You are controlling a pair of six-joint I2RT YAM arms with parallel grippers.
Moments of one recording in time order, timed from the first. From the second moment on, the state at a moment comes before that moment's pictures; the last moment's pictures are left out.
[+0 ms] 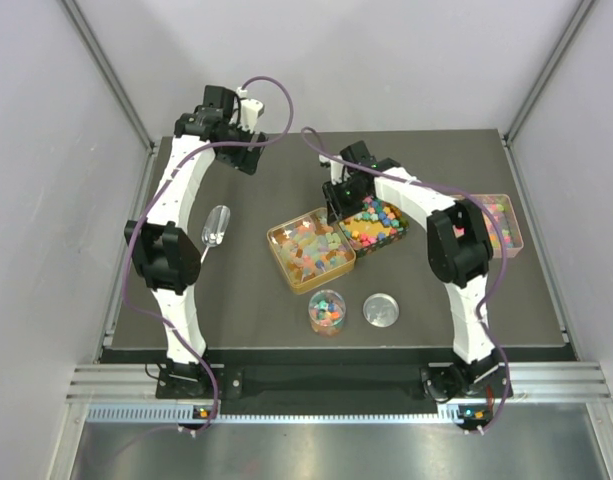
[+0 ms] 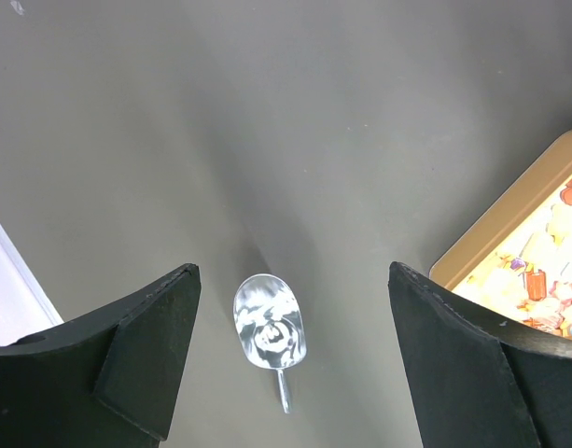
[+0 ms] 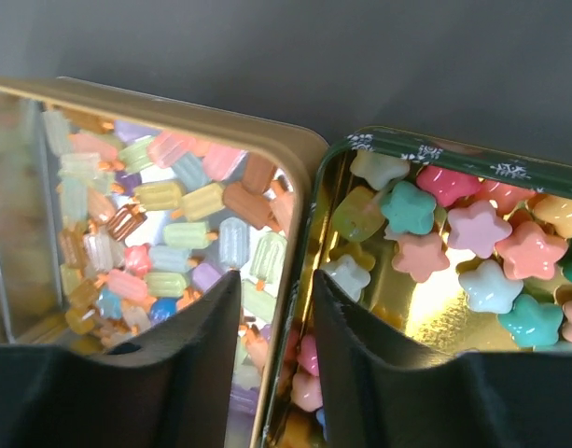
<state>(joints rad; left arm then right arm) -0.18 2.01 2.13 -1.00 0.06 0.27 0.51 2.15 1.77 -0.67 -0.35 0.03</state>
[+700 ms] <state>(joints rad) -0.18 1.98 2.10 -1.00 0.06 0.28 0.44 2.41 2.18 -0.73 -0.09 0.36</state>
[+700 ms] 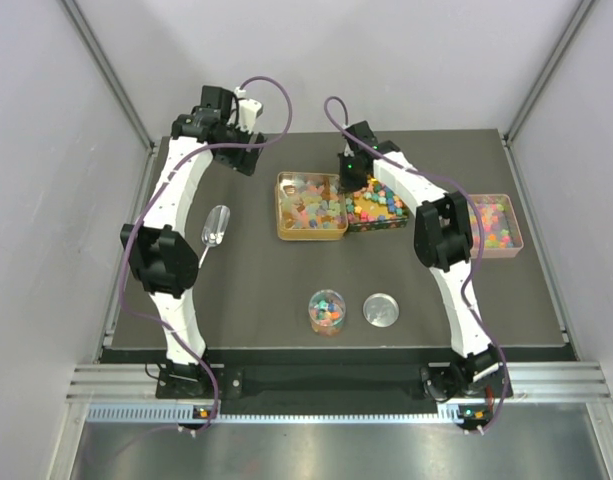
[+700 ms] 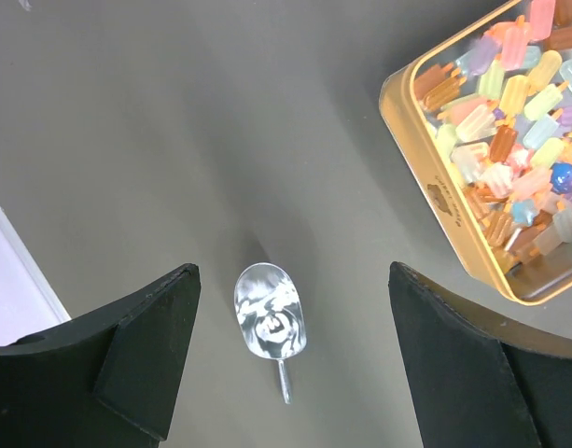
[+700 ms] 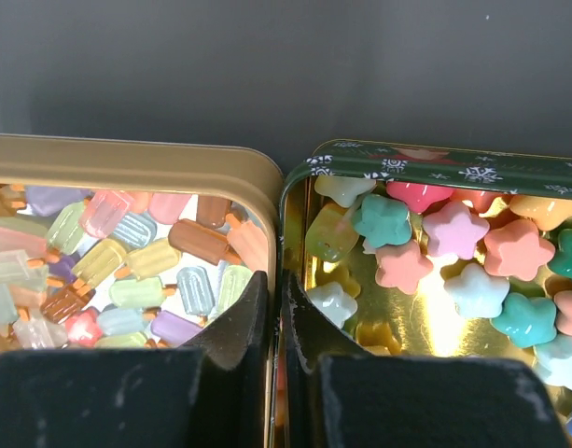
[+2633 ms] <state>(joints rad) -0.12 2.04 2.01 -0.95 0.53 0.11 0.66 1.22 0.70 -0.83 -0.48 -1.38</state>
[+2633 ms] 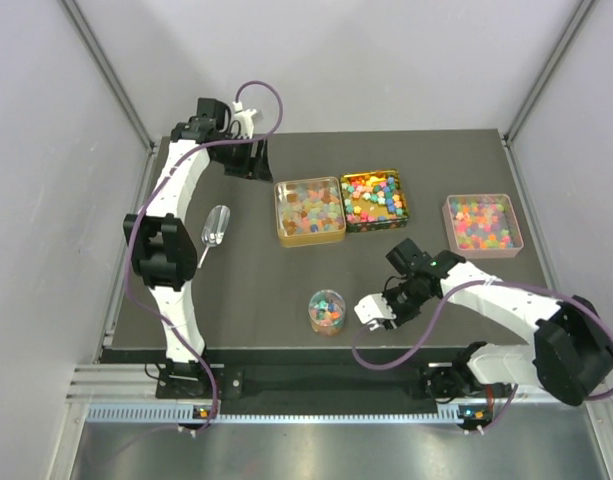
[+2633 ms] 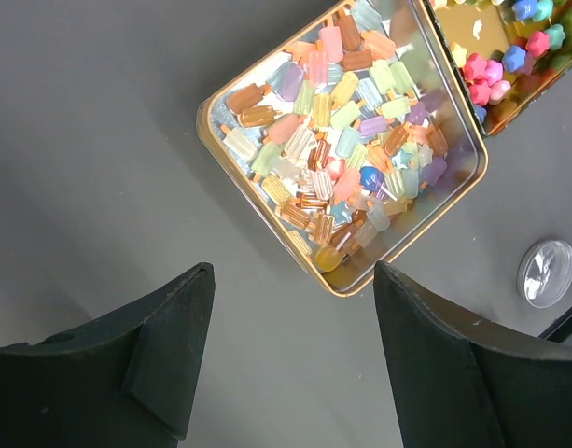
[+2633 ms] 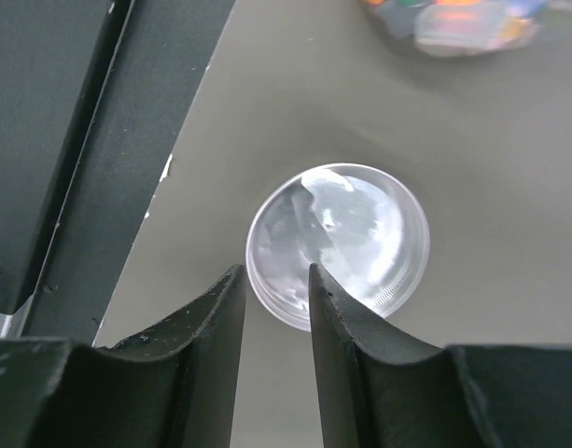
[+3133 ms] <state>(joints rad) -0.12 2.04 2.01 -0.95 0.47 0.12 0.66 1.33 0.70 -0.81 -0.45 -1.43</state>
